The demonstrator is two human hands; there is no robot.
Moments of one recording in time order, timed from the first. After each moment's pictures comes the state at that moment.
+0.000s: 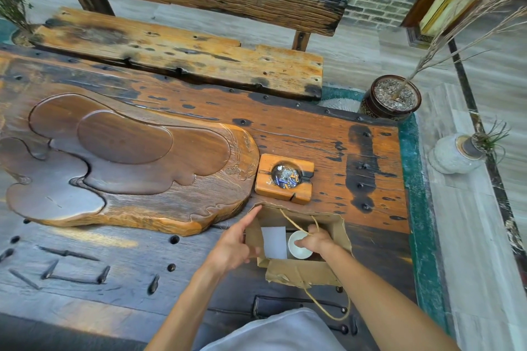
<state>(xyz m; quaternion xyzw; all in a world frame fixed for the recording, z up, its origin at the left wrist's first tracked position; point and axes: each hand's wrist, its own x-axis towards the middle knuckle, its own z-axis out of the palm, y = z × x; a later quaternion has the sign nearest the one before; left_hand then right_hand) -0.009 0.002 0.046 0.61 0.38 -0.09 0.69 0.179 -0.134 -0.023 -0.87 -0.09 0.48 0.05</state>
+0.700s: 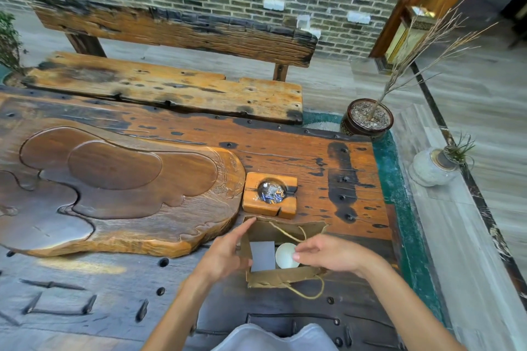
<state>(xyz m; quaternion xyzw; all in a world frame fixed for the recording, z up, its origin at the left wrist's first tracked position) -0.008 -0.002 0.073 0.77 0.30 -0.12 0.55 0.171 -0.189 0.125 -0.78 -0.29 0.54 0.14</state>
